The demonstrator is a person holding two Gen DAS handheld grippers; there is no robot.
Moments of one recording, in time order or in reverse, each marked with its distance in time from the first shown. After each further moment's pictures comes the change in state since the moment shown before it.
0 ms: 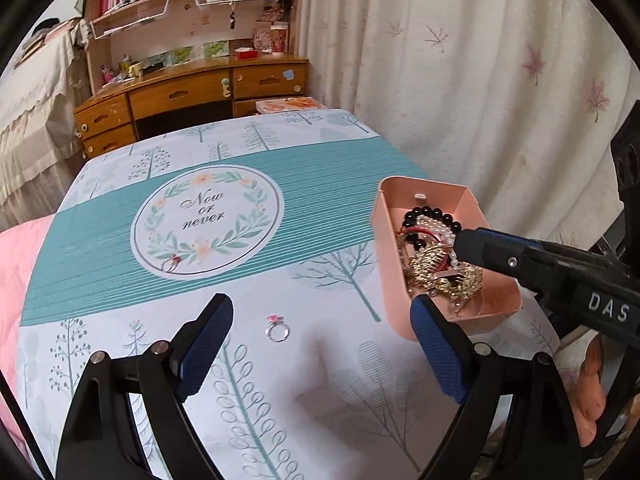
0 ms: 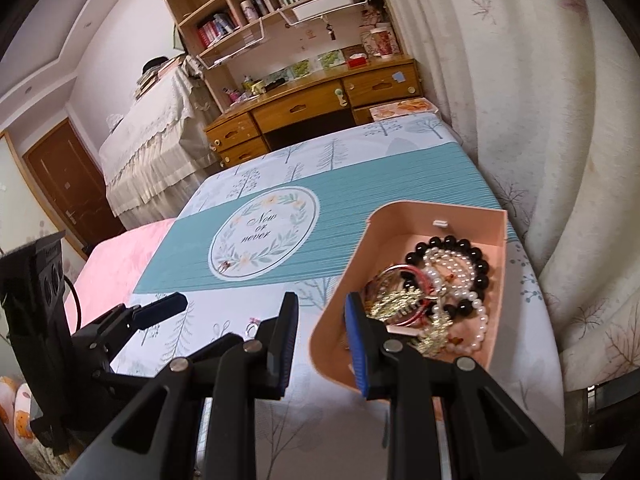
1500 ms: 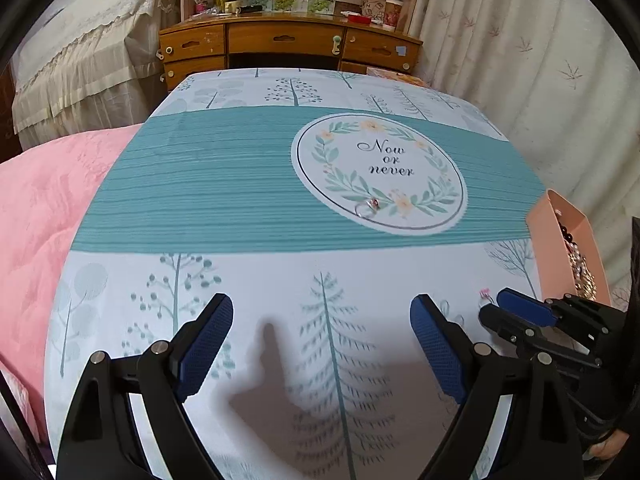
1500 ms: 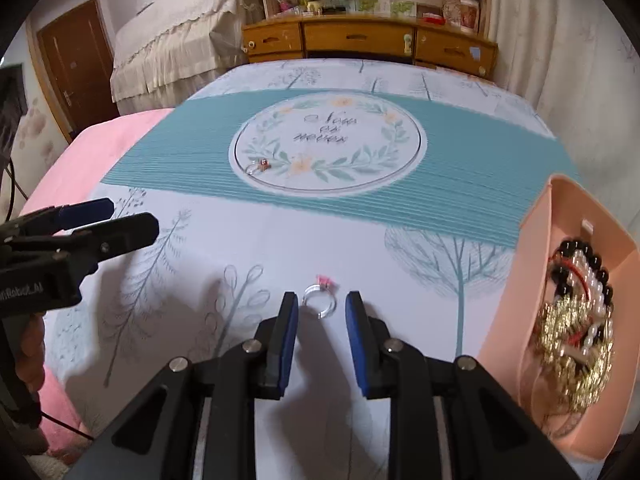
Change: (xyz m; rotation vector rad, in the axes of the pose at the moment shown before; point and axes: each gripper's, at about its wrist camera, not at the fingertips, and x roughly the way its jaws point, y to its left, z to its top) left arm 0.015 0.161 -0.031 -0.249 0.105 0.162; right arm 0.123 0.097 -0.038 -0.319 0.204 -0.106
